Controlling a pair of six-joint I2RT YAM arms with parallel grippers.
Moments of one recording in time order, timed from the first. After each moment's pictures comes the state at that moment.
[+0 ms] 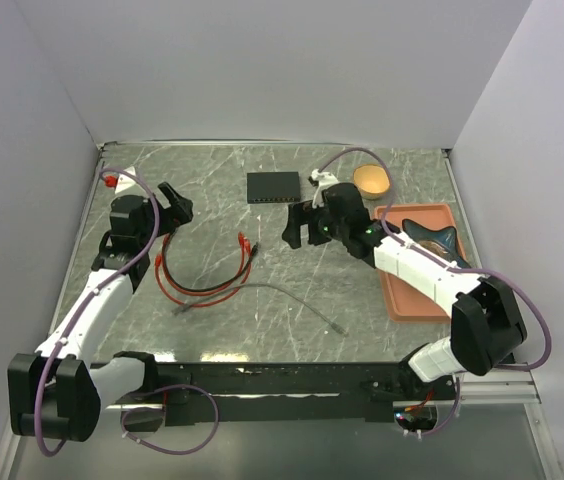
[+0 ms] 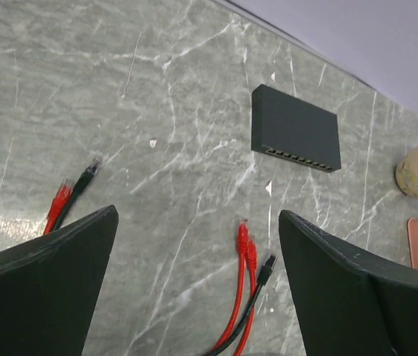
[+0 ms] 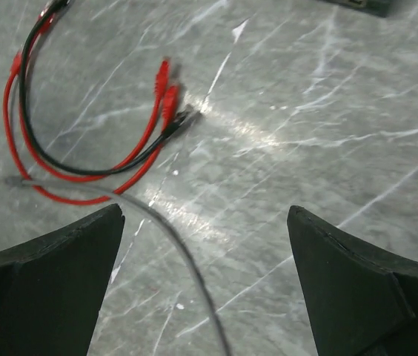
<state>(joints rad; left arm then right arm) -0.11 1.09 0.74 0.04 -0.02 -0.52 0.55 1.44 1.02 -0.17 -0.14 0.30</state>
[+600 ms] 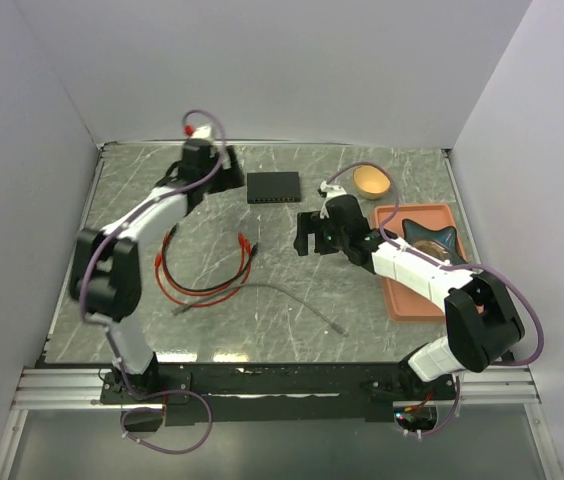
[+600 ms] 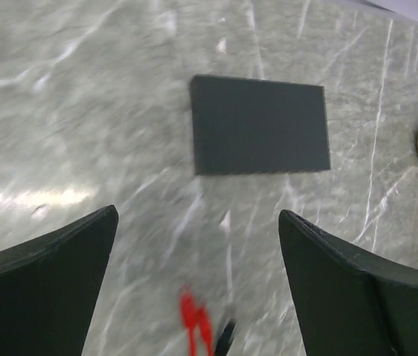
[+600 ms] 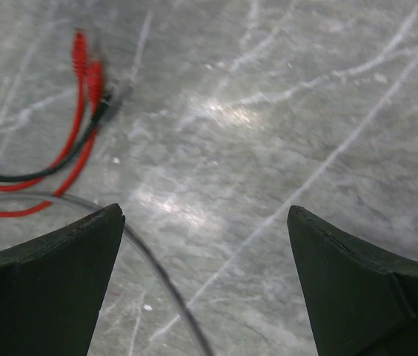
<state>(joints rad) -0.28 1.72 1.30 -0.10 -0.01 -0.46 0.56 1.46 0.93 -0.15 -0.01 0.36</state>
